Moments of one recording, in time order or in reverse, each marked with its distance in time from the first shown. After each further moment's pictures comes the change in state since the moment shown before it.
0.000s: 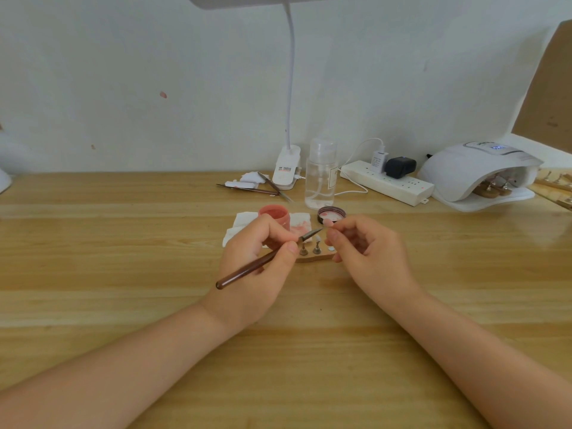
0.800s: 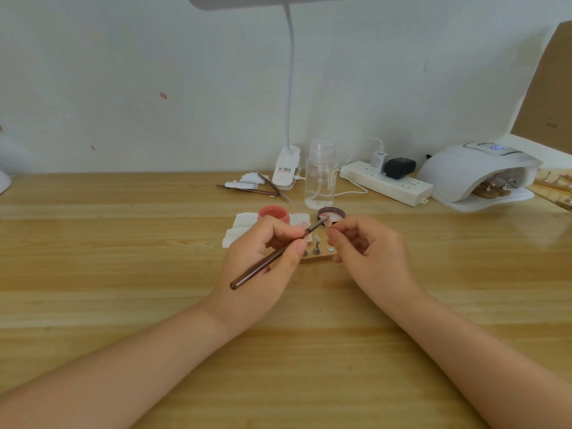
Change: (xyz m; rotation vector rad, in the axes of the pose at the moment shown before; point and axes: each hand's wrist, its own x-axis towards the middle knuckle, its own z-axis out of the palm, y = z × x) left_hand 0.001 -0.003 0.005 -0.102 -0.014 -0.085; right_hand 0.000 0.000 -0.001 -0.053 0.026 0.015
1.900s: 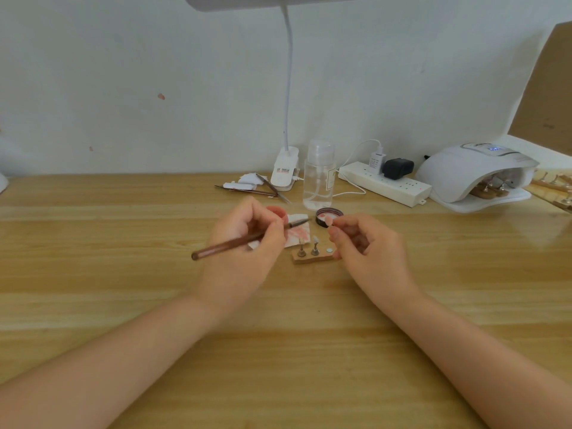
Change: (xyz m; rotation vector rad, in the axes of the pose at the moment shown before) left_hand 0.014 0.018 -0.010 0.000 0.111 -0.050; right_hand 0.001 -0.003 -0.001 0.026 0.020 0.002
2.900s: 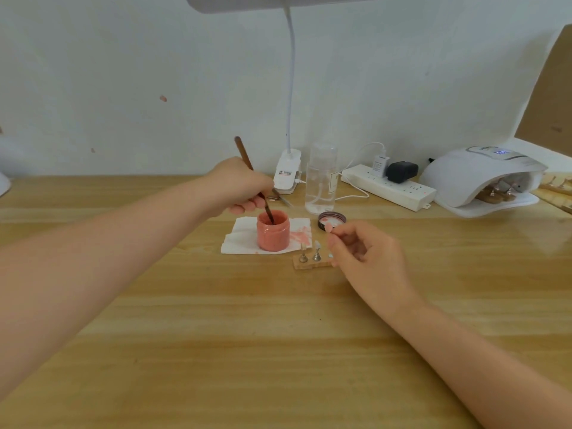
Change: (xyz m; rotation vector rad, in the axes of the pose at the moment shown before) left_hand 0.124 -0.017 -0.020 0.517 -0.221 -0.667; right_hand 0.002 0.002 0.005 0.068 -0.019 0.023
